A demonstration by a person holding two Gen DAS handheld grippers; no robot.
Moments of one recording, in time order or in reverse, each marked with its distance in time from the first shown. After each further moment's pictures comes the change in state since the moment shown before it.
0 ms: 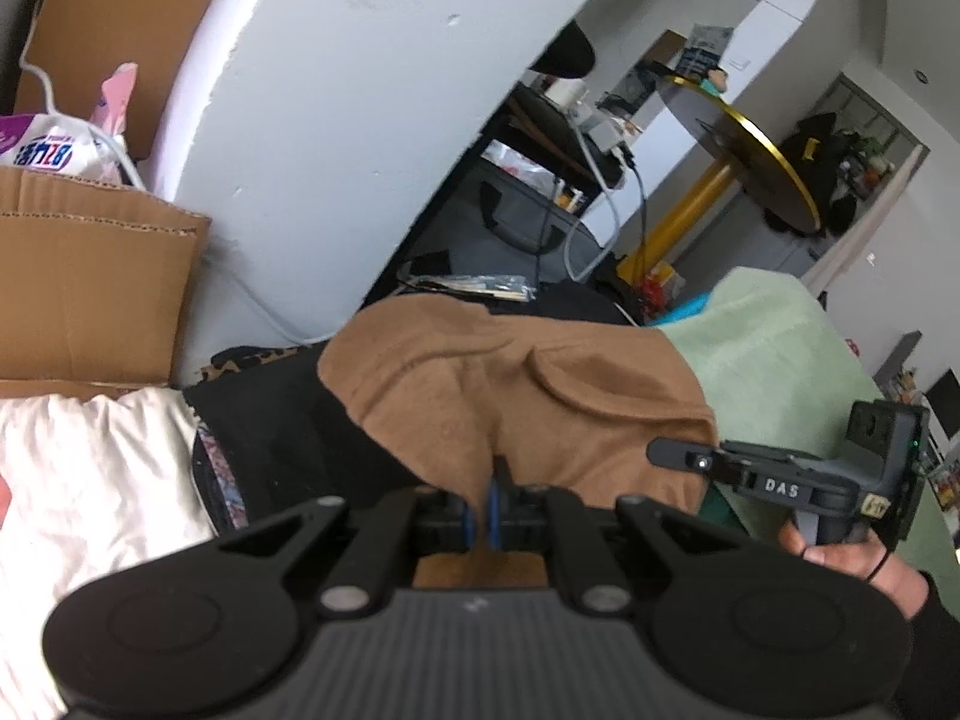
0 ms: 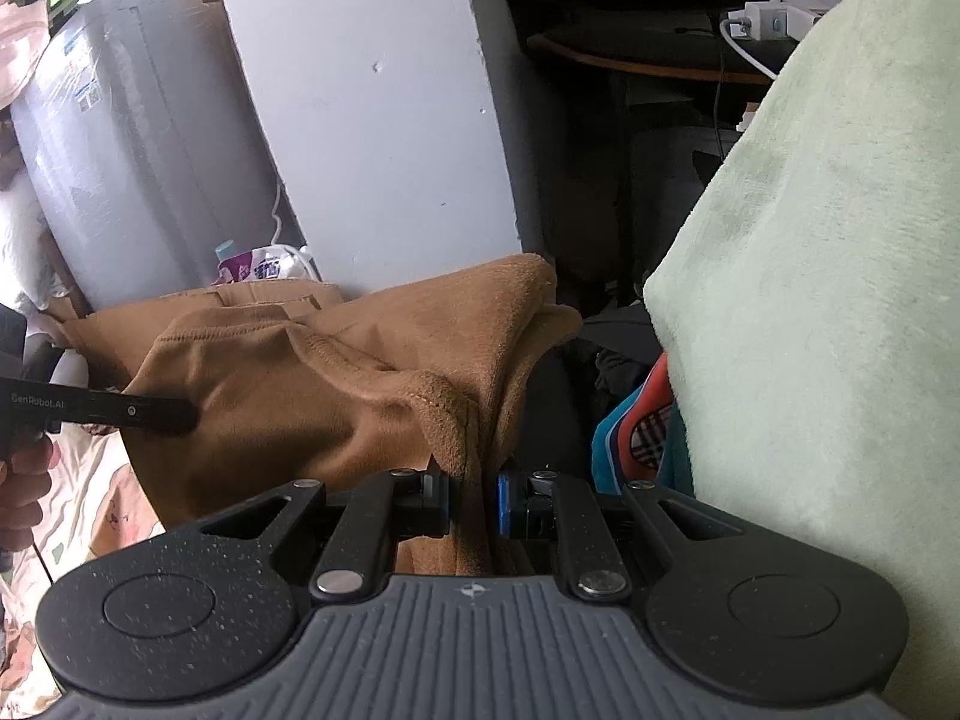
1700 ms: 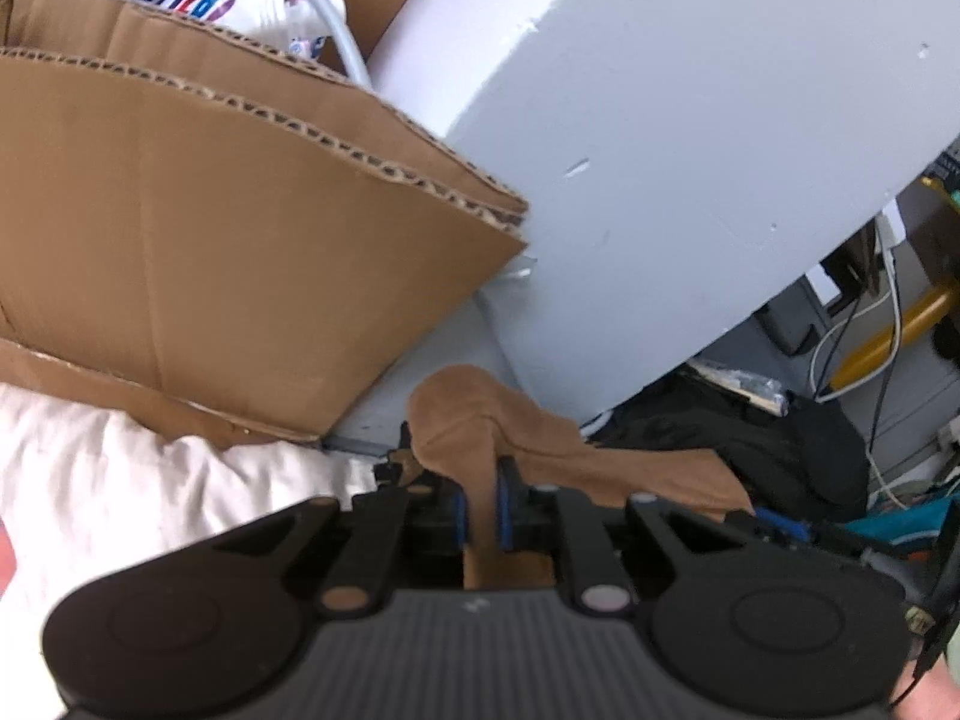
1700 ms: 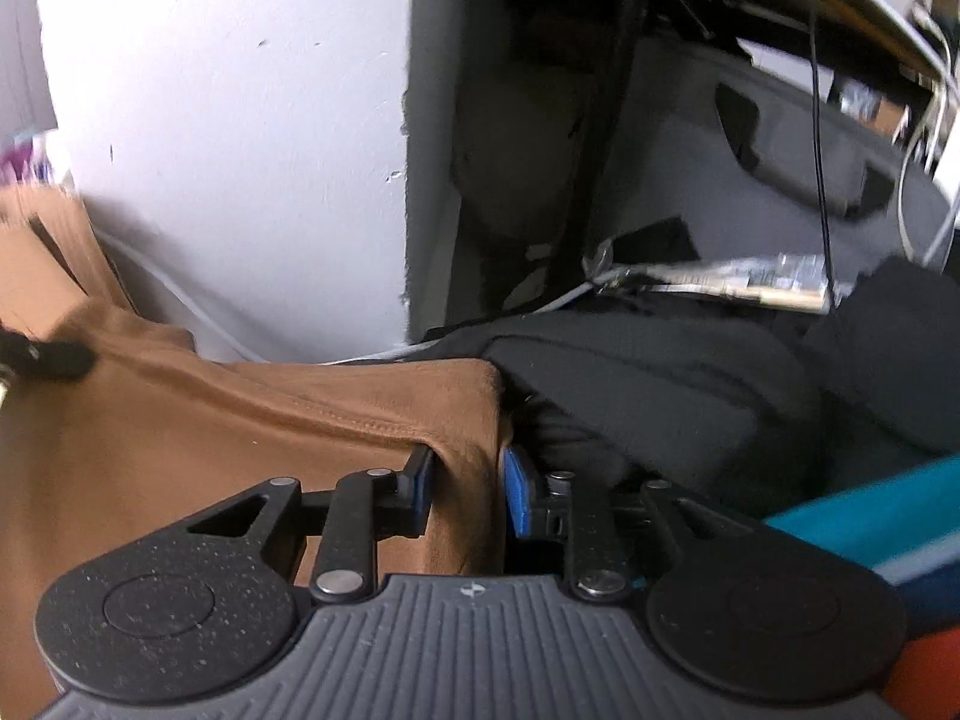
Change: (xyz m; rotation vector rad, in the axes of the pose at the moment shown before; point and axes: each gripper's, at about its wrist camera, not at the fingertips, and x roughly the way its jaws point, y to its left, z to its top) left arm 0.126 0.144 0.051 -0.258 -0.042 0.260; right arm 0.235 -0.029 0.036 -0.159 0.124 -0.291
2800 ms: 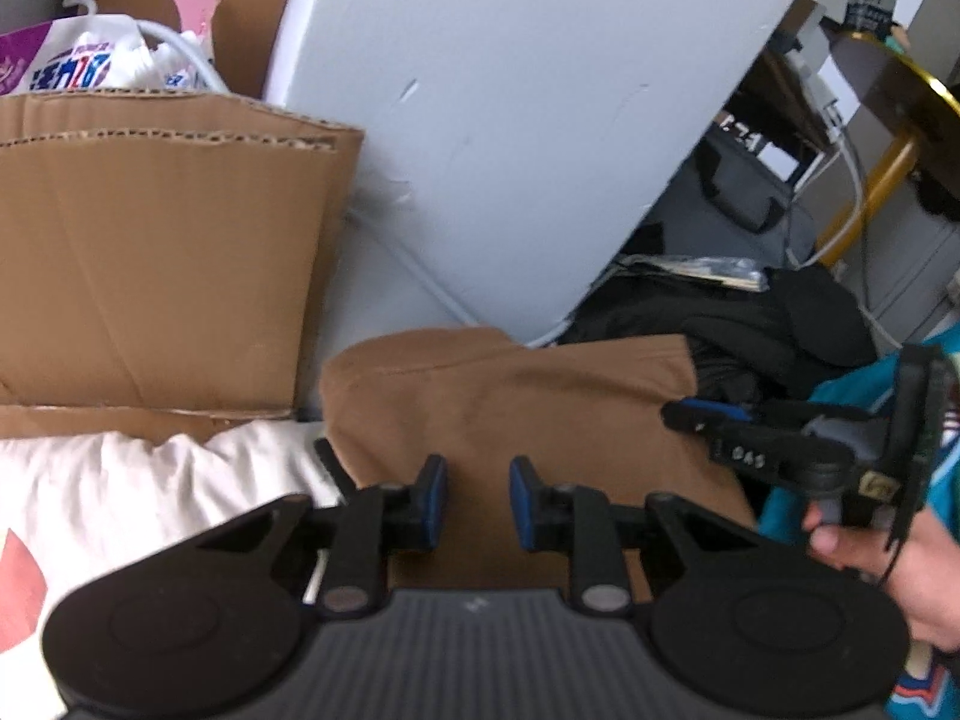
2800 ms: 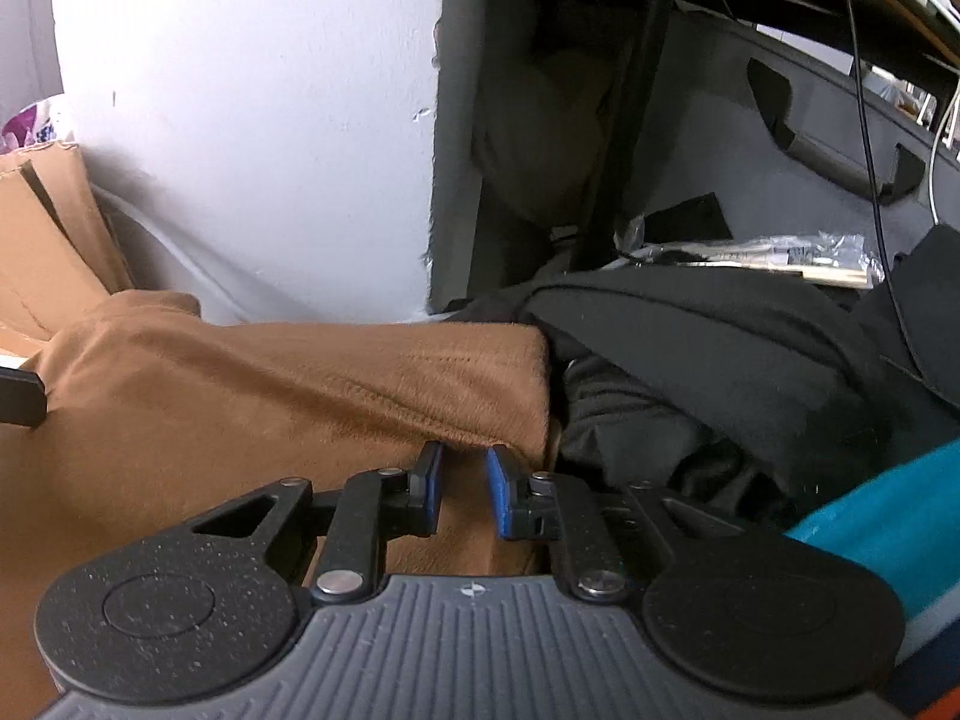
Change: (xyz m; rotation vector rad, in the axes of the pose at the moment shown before) left arm -0.003 -0.038 -0.032 0.257 0.041 0.053; right arm 0.032 0.008 -0.020 0.001 -0.015 0.035
